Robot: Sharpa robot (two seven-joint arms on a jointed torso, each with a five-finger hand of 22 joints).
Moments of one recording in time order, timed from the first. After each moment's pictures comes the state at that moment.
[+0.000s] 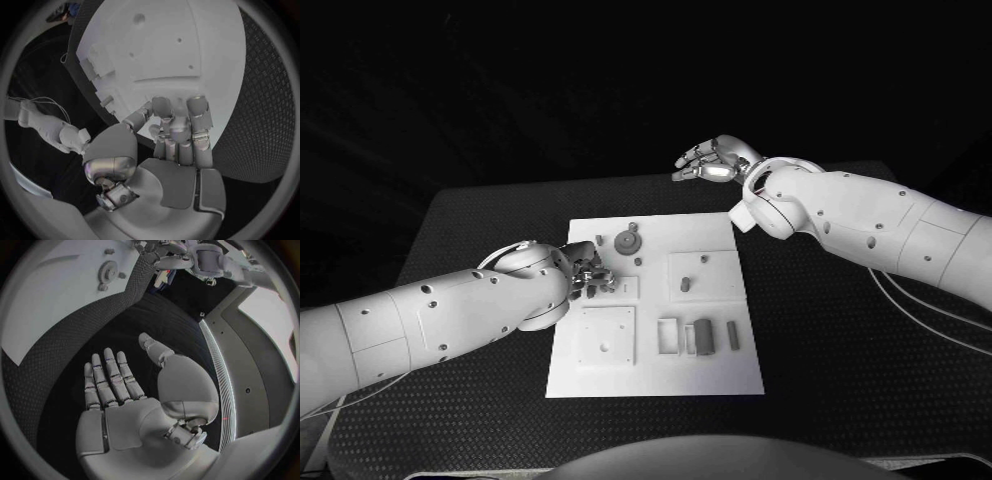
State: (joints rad) left arm 1.21 -0.56 -0.21 1.35 -1.18 -0.16 -0.51; left_hand 0.81 0.02 0.70 -0.28 0.04 1.11 0.04 0.31 0.67 1.38 -0.08 0.71 0.68 1.27 -0.18 1.42 0.67 0.01 1.38 -0.26 0.56 1.31; right arm 1.21 -0.66 0.04 1.14 -0.79 -0.28 0.07; right_hand 1.03 -0.09 0.57 -0.24 0.05 0.69 0.19 0.25 0.48 0.85 0.21 0.21 0.08 0.53 0.26 0.46 0.27 0.06 0.27 0.22 0.22 1.26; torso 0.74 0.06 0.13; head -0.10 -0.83
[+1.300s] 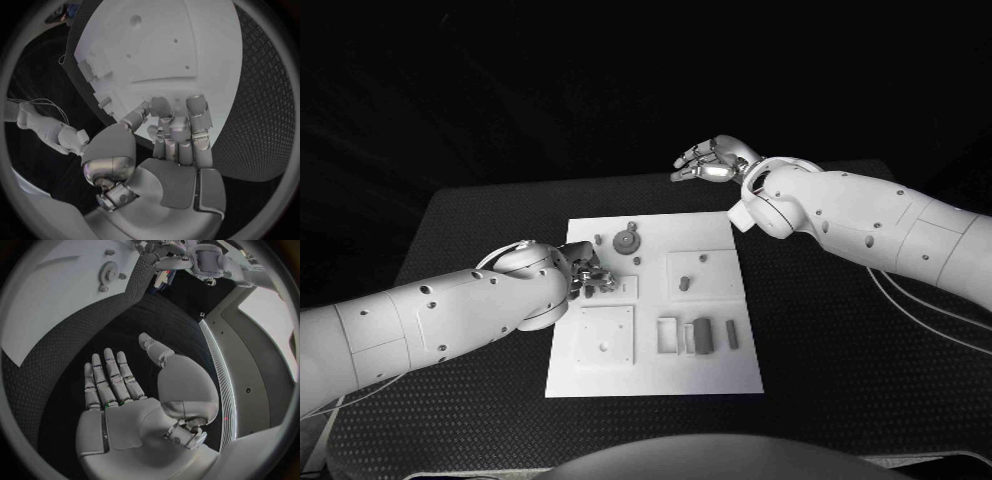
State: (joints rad) left arm 1.21 -0.56 -0.21 1.35 -1.19 -0.16 -0.52; left_hand 0.80 -0.05 0.63 -0.25 0.05 1.14 0.01 0.30 0.67 1.38 -0.08 0.71 0.68 1.27 -0.18 1.42 0.66 0.01 1.37 -0.26 0.55 1.31; right arm 1.21 -0.66 0.04 1.14 -0.78 -0.27 0.07; right_hand 1.03 -0.09 0.57 -0.24 0.05 0.69 0.19 0.25 0.48 0.85 0.21 0.21 0.08 0.53 0.26 0.46 0.27 0.06 0.27 0.22 0.21 1.26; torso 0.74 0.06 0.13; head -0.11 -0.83
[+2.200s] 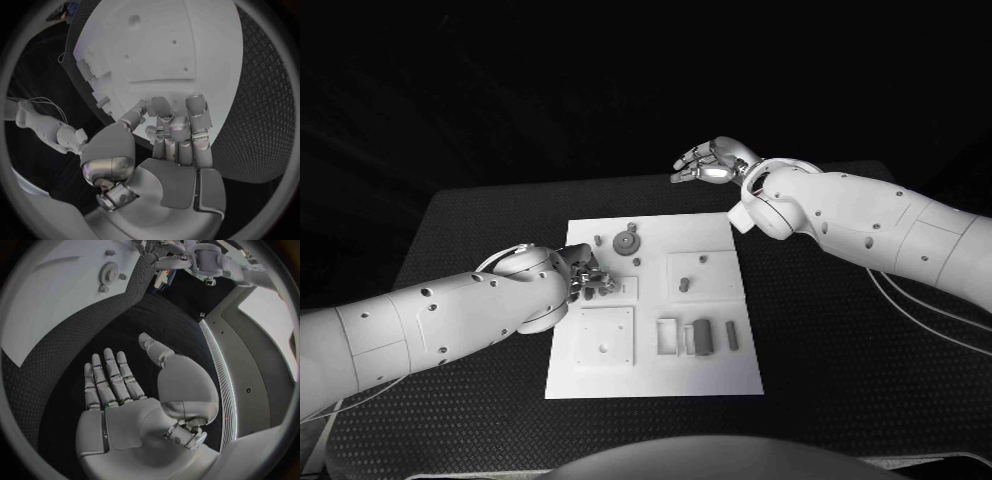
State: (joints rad) left arm 1.21 -0.56 -0.22 1.34 -1.18 -0.17 -0.53; left_hand 0.79 -0.06 0.57 -0.25 0.05 1.15 0.03 0.30 0.68 1.36 -0.08 0.71 0.69 1.26 -0.18 1.42 0.66 0.01 1.37 -0.26 0.54 1.31; right arm 1.21 -0.66 0.04 1.13 -0.78 -0.27 0.07; right_hand 1.03 -0.09 0.57 -0.24 0.05 0.69 0.19 0.25 0.48 0.85 0.21 0.21 0.08 0.53 0.26 0.46 0.27 0.06 0.27 0.22 0.21 1.26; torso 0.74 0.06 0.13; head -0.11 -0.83
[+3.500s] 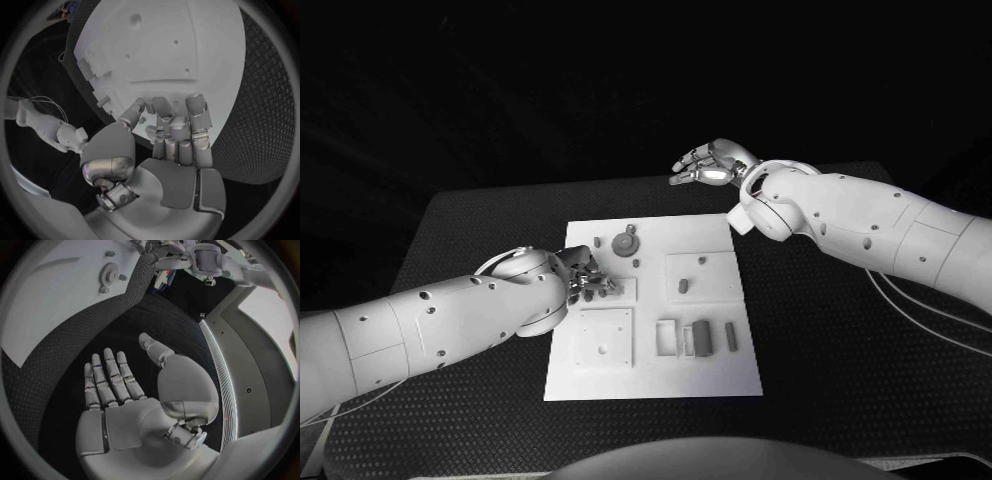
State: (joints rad) left arm 1.21 -0.56 -0.22 1.34 -1.17 -0.19 -0.52; left_hand 0.76 -0.08 0.46 -0.29 0.05 1.14 0.04 0.31 0.69 1.35 -0.08 0.71 0.69 1.25 -0.18 1.42 0.65 0.01 1.36 -0.26 0.53 1.31; right arm 1.21 -0.66 0.04 1.13 -0.78 -0.26 0.07; right_hand 1.03 -0.09 0.57 -0.23 0.05 0.69 0.19 0.25 0.48 0.85 0.22 0.21 0.08 0.53 0.26 0.46 0.27 0.06 0.27 0.22 0.21 1.27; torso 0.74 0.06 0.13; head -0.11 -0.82
